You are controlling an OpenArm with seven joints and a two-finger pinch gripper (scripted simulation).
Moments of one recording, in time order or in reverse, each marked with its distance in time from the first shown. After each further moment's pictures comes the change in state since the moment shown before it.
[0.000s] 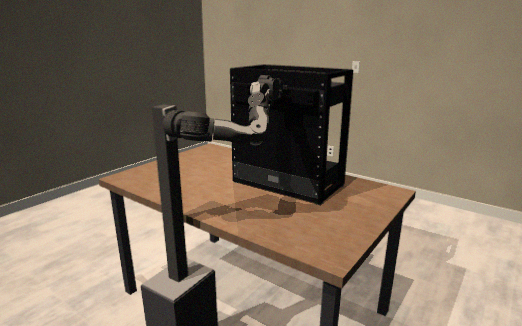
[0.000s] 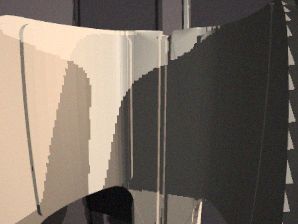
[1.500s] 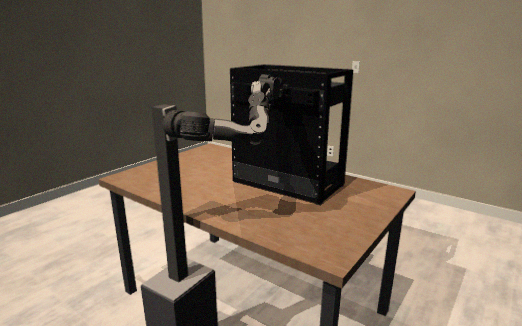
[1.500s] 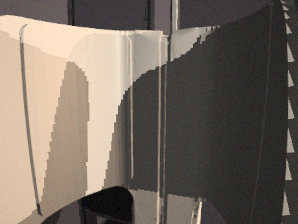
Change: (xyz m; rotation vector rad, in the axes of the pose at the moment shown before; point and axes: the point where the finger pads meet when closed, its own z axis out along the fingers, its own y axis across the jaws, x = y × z) arm 0.001 0.002 0.007 -0.003 0.004 -0.005
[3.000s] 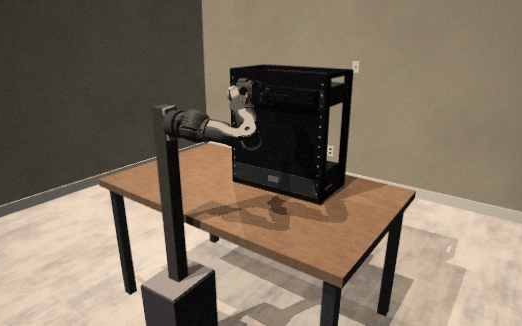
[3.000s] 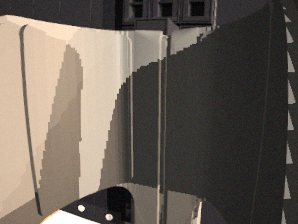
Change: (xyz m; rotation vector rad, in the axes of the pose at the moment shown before) arm -0.003 -0.003 -0.148 -0.014 -0.020 -0.043
